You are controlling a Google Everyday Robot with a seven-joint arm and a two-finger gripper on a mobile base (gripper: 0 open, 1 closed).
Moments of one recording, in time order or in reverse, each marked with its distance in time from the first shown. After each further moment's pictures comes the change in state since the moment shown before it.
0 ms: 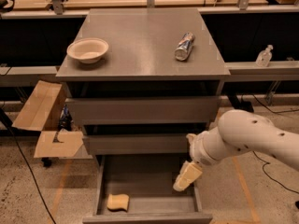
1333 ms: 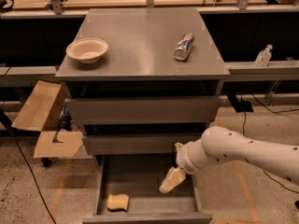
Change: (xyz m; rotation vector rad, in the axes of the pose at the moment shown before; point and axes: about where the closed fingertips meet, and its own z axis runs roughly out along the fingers) arm 0.004 -0.007 0.094 -0.030 -0.077 0.060
